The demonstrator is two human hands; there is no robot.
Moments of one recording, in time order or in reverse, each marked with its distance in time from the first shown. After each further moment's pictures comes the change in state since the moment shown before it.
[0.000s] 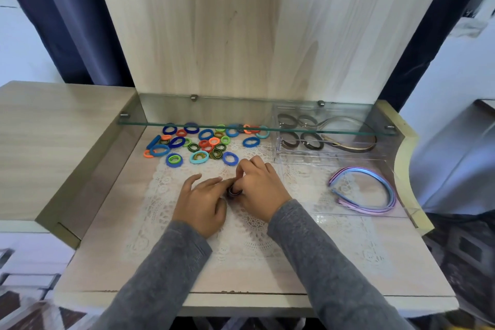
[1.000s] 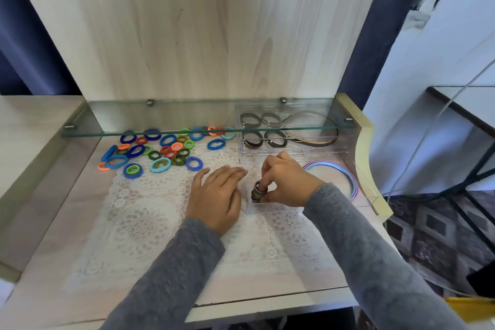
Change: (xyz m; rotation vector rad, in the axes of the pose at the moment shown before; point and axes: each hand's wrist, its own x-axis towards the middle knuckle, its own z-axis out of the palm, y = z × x) left_hand 0.040 0.075 0.026 -0.122 0.017 0.084; right_hand -0.048 0.091 -0.055 0.087 -0.291 0.186
